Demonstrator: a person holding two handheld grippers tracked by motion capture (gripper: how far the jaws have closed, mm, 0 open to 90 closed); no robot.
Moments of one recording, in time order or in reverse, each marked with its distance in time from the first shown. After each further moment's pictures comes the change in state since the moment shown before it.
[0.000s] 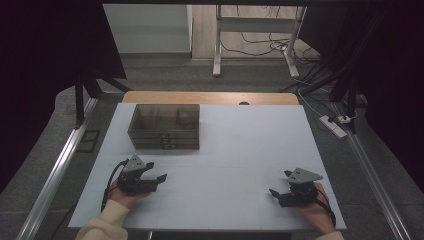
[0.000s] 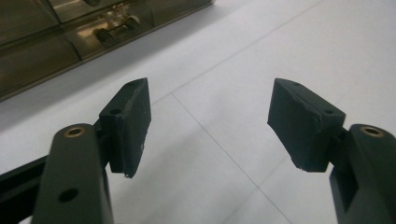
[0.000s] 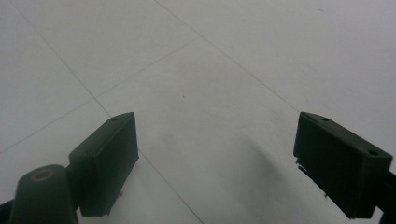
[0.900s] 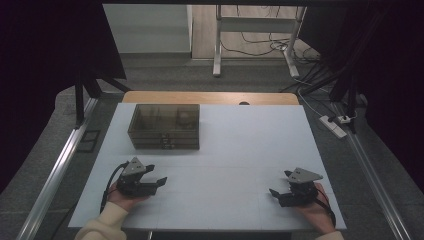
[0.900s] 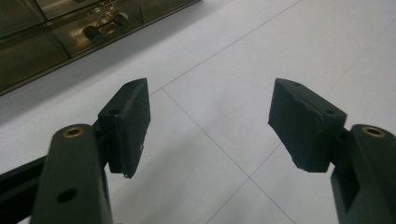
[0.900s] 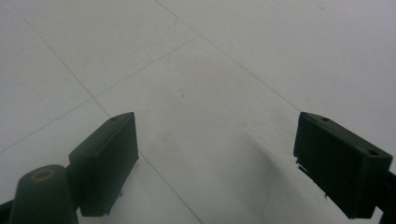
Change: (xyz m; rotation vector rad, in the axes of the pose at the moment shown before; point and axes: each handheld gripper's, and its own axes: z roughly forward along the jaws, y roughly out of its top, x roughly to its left) left arm -0.002 -0.003 -0.001 0.001 -0.018 0.024; right arm -0.001 -0.001 0.001 0.000 0.002 0.008
